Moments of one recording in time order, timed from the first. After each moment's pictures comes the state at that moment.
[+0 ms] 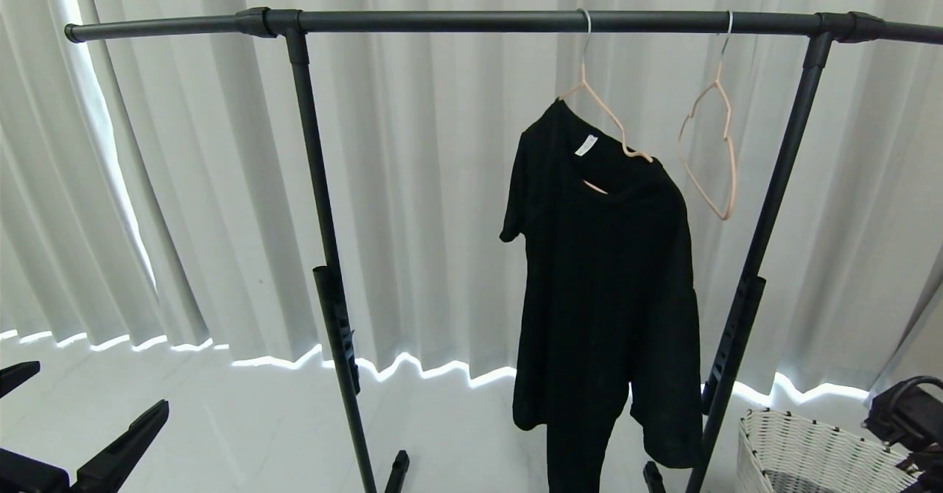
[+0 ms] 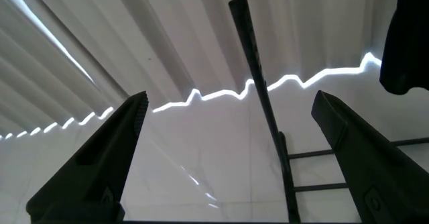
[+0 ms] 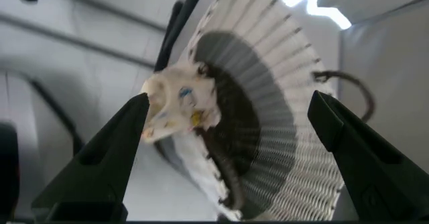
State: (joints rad) left arm -0.20 0.74 -0.35 -0.12 0.19 0.34; right arm 0.13 1.19 -0.23 -0.11 -0.15 -0.31
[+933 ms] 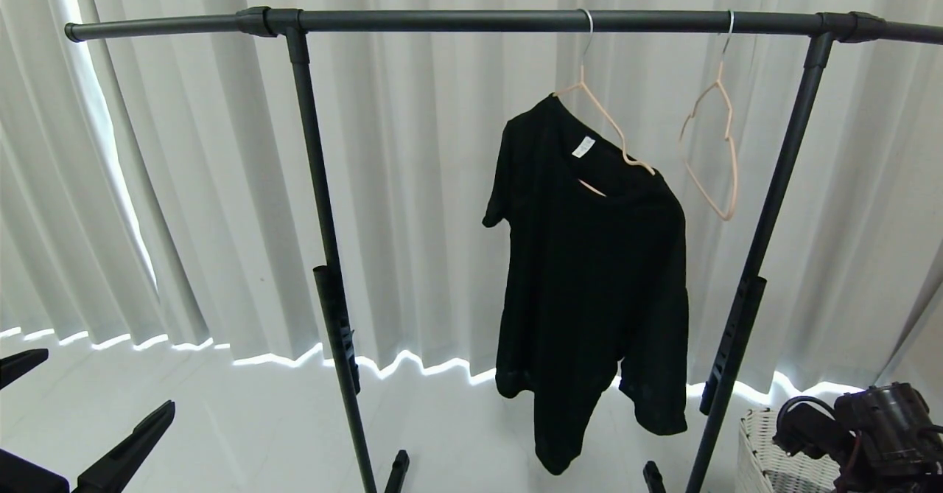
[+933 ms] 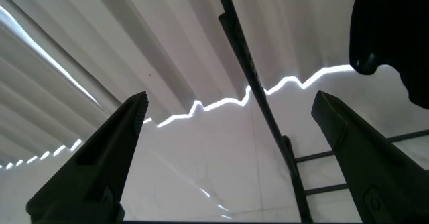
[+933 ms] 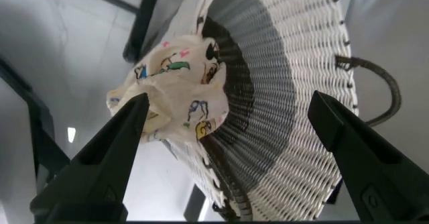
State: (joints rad) left arm -0.26 0.73 -0.36 -0.12 0.19 0.41; right arm 0.19 1.73 -0.17 -0.49 -0.30 -0.34
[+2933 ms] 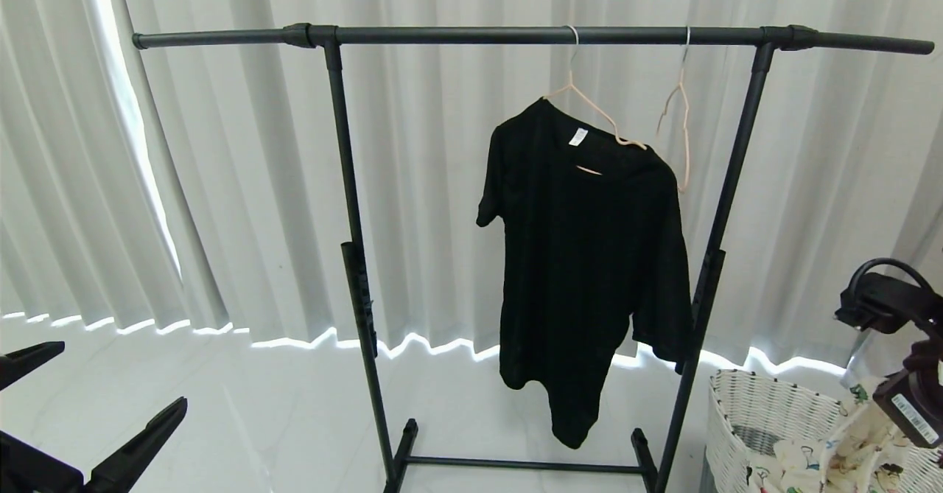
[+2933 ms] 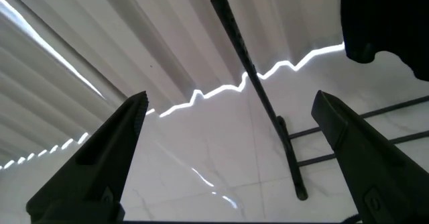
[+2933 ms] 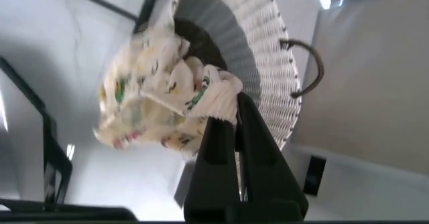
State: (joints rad) left arm -0.28 0.77 -0.38 -0.12 0.19 0.43; right arm 0.17 1.32 -0.80 0.37 -0.24 -0.39
